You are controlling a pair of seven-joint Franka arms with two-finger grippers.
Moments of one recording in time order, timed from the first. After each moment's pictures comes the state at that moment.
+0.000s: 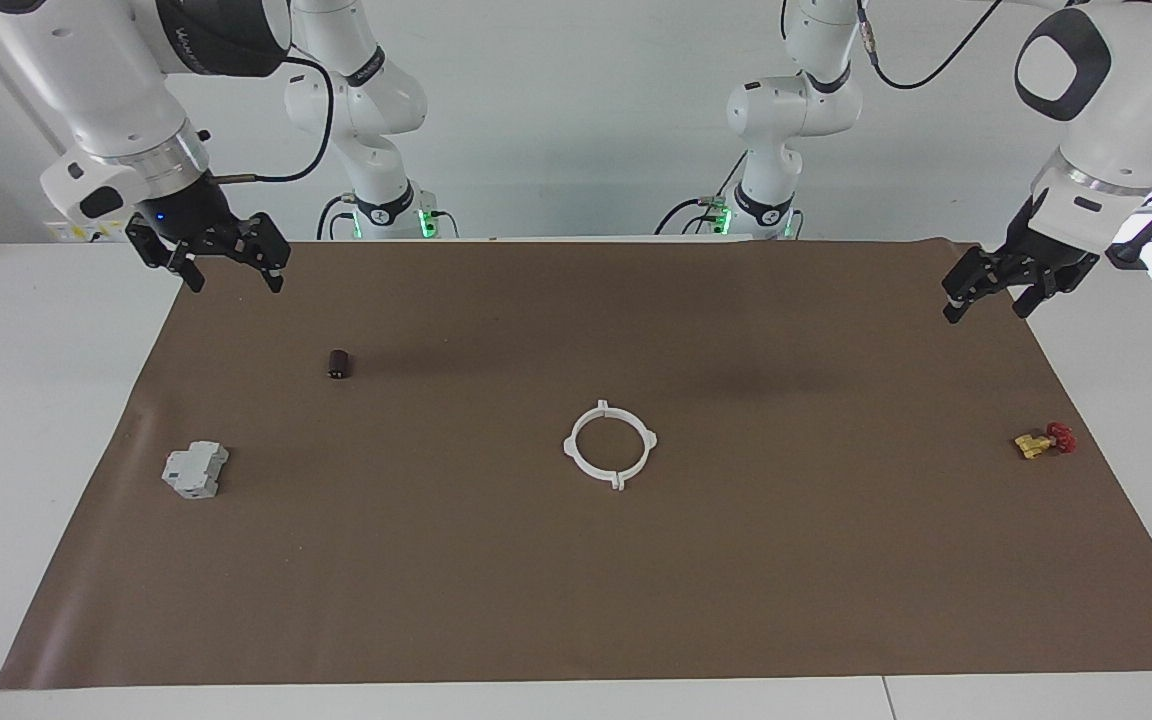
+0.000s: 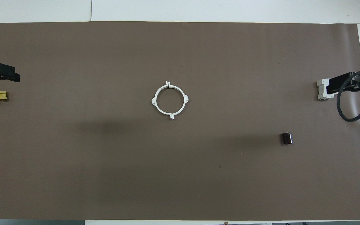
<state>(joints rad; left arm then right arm) 0.01 0.06 0.02 -1.54 -0.03 1.65 0.02 -0.01 0.01 -0.02 -1.57 0.01 1.58 0.02</state>
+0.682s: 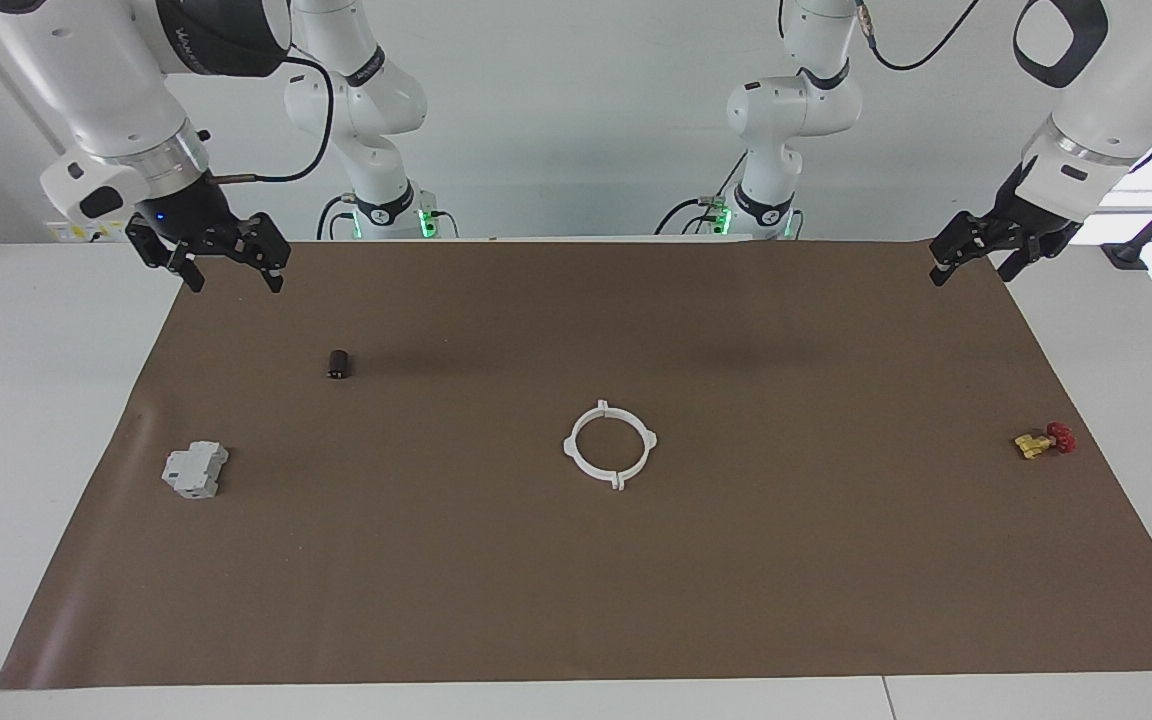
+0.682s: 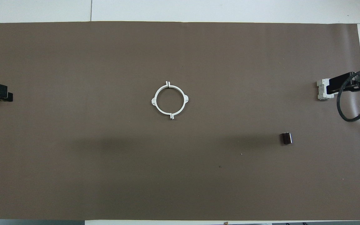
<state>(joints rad) 0.01 -0.02 0.02 -1.62 -0.03 1.57 0.02 -0.01 0.01 -0.02 -1.57 0.01 1.58 0.02</state>
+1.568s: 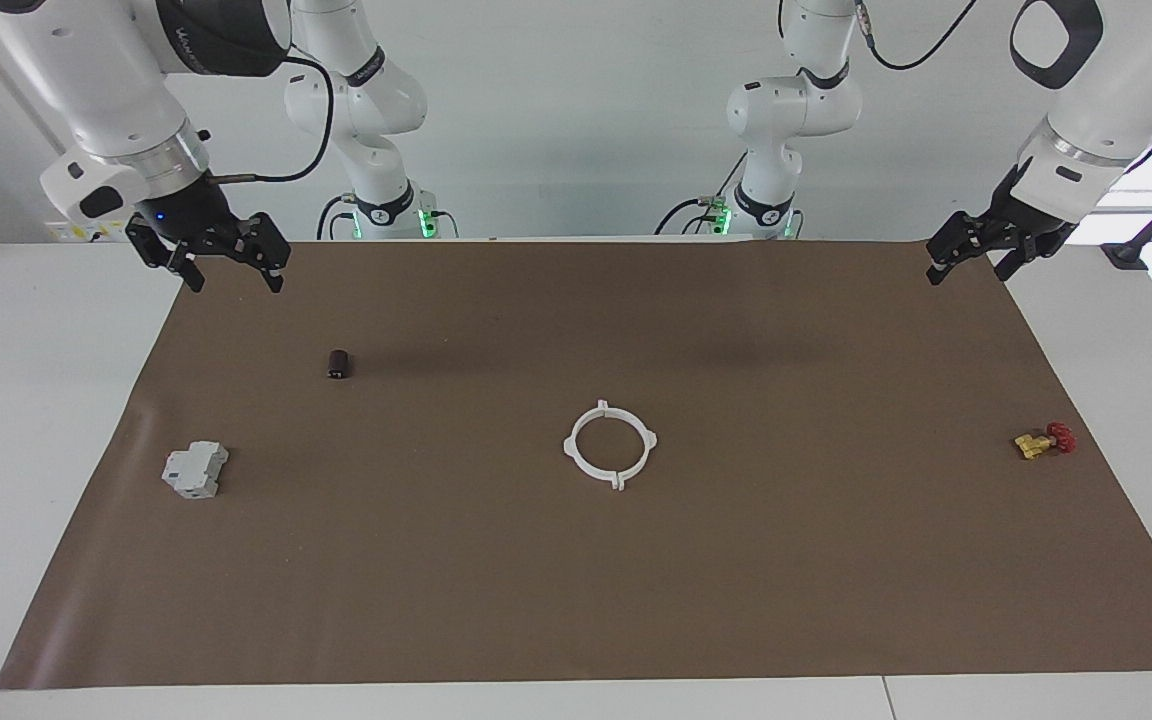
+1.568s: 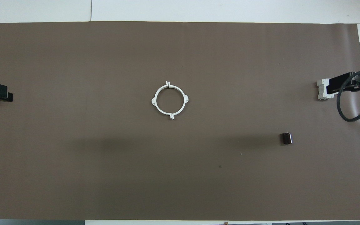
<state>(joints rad) 0.01 -0.02 0.02 -1.62 -0.03 1.57 0.02 -0.01 0.01 -0.02 -1.57 0.01 1.58 0.02</state>
